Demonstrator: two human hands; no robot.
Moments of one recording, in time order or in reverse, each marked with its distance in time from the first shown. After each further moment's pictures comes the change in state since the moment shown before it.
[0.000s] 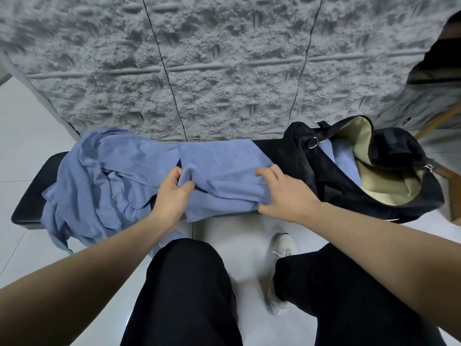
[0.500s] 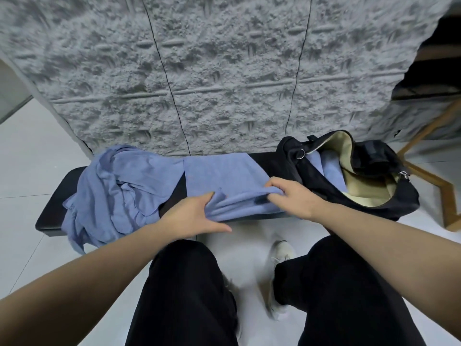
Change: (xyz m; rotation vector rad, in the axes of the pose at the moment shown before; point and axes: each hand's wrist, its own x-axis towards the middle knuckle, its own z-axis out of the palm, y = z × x) left_hand -0.047 0.048 -0.002 0.890 -0.496 0.258; right_hand -0.035 0.007 -0.049 0.721 -0.092 0.130
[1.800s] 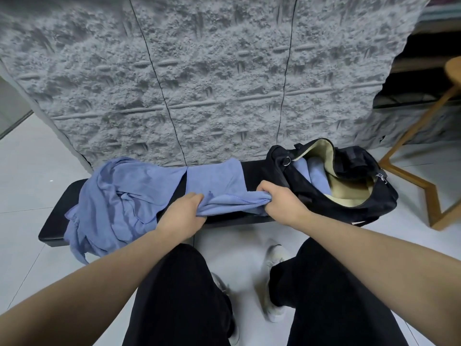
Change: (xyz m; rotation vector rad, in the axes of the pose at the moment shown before) left_hand -0.005 0.010 -0.003 0.172 0.229 -0.043; right_hand -0.022 -0.012 0.005 -0.010 0.137 0.029
